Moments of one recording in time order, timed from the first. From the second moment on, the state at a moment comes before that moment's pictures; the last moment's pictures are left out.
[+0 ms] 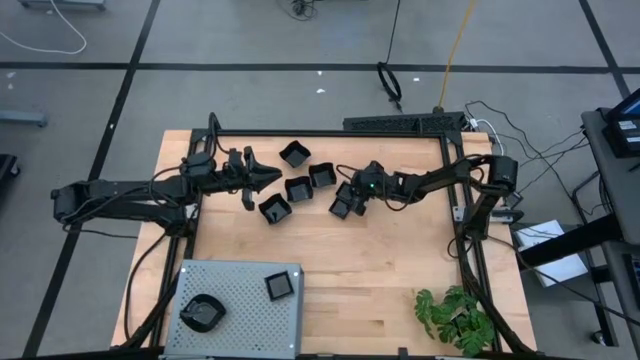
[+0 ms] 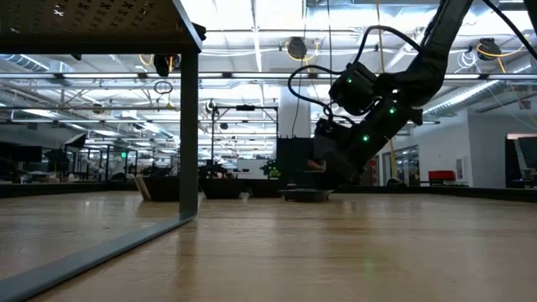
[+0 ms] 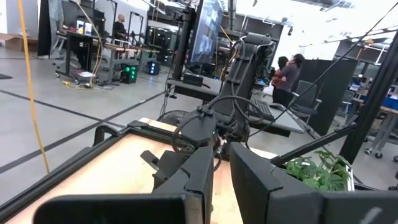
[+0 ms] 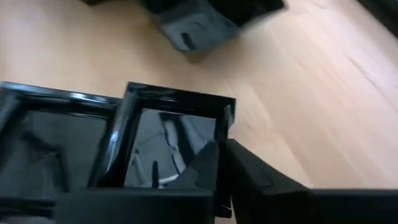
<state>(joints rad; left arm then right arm) 0.30 0.90 0.41 0.59 0.18 -0.24 -0.31 1.75 0.66 0.34 0.16 0.02</state>
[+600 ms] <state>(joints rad) 0.29 0.95 0.41 0.65 0.10 -0.38 -0.26 1.54 0.65 0.45 0.40 -0.22</state>
